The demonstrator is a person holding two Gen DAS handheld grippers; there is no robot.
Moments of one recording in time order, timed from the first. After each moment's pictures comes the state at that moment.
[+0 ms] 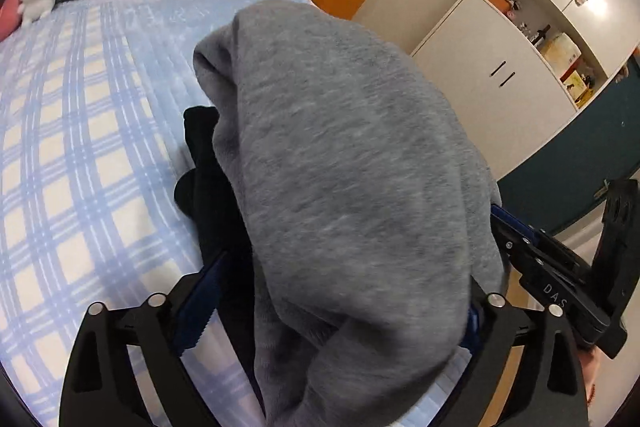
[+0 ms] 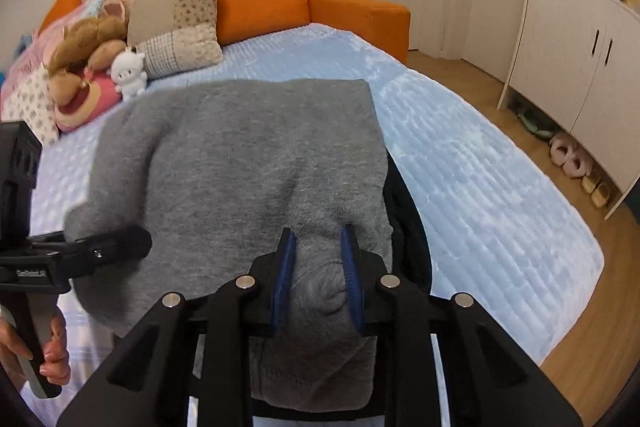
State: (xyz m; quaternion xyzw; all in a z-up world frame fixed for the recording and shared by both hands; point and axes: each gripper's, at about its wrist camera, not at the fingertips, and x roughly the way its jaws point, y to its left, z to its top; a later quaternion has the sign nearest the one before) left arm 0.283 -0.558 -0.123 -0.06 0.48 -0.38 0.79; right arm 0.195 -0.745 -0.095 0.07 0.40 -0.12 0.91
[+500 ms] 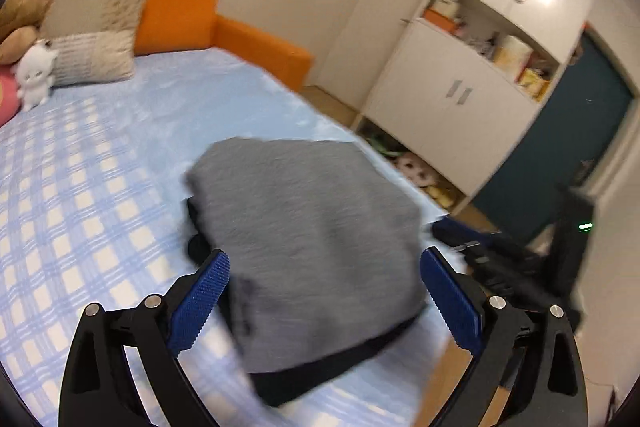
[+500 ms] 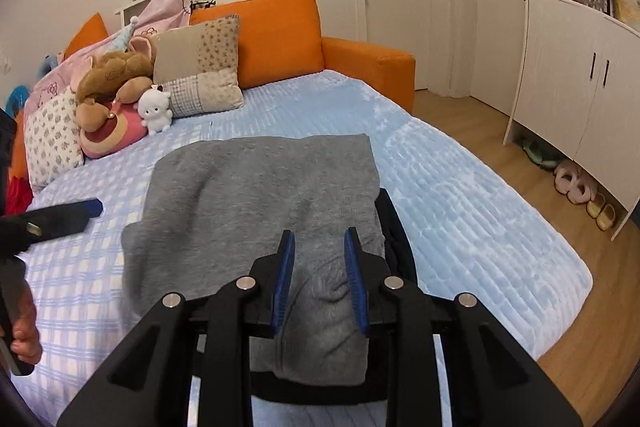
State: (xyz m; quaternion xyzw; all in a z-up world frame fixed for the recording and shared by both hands) left arm 0.219 -0.530 -0.016 -0.04 0.38 -0.43 0.82; right arm 0.148 -0.743 -0.046 0.09 0.33 -0.09 0.94
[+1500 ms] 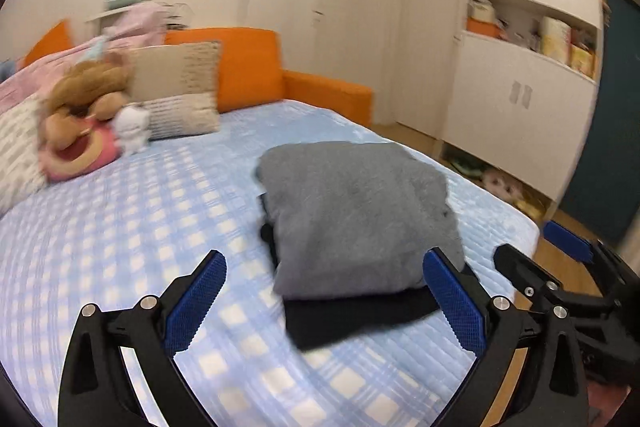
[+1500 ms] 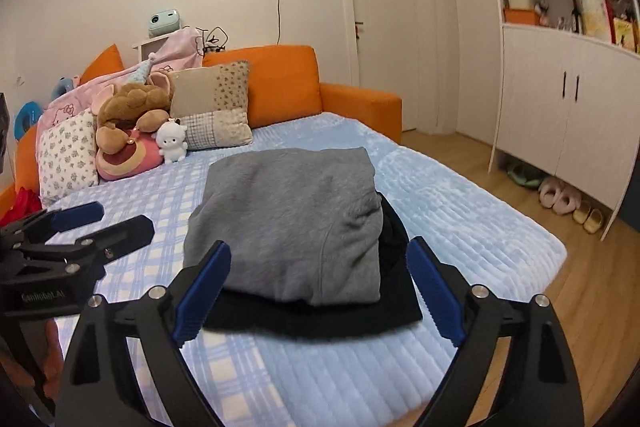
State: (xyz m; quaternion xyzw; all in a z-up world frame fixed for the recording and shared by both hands) left arm 0.063 -0.516 -0.013 0.04 0.26 -0.25 0.93; right arm 0.023 -0.674 -0.037 0.07 0.23 -0.12 0.96
